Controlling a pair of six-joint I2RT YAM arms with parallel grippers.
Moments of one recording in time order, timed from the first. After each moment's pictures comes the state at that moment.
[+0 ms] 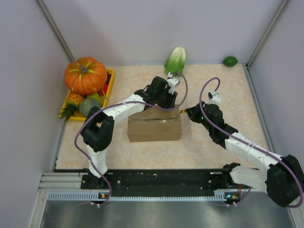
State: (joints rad) left arm -0.68 1.91 1.48 -0.27 0.19 -0.06; right arm 0.53 1.08 0.56 0.16 0.19 0.73
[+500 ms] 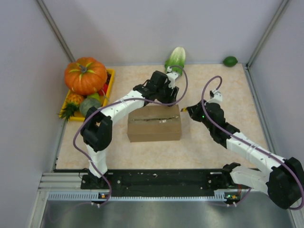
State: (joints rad) left arm -0.68 1.91 1.57 -0.36 0.18 -0.08; right arm 0.53 1.05 0.59 0.10 0.21 0.73
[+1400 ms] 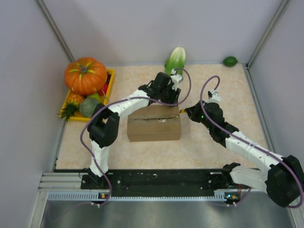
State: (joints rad) left arm -0.68 2.02 1.64 -0.36 0.22 -0.05; right arm 0.53 1.07 0.59 0.11 0.16 0.73
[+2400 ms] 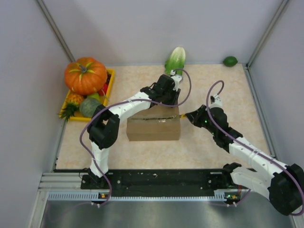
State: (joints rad) left arm -0.71 2.00 1.62 -0.35 0.10 -0.17; right arm 0.51 0.98 0.50 0.09 0.04 0.80
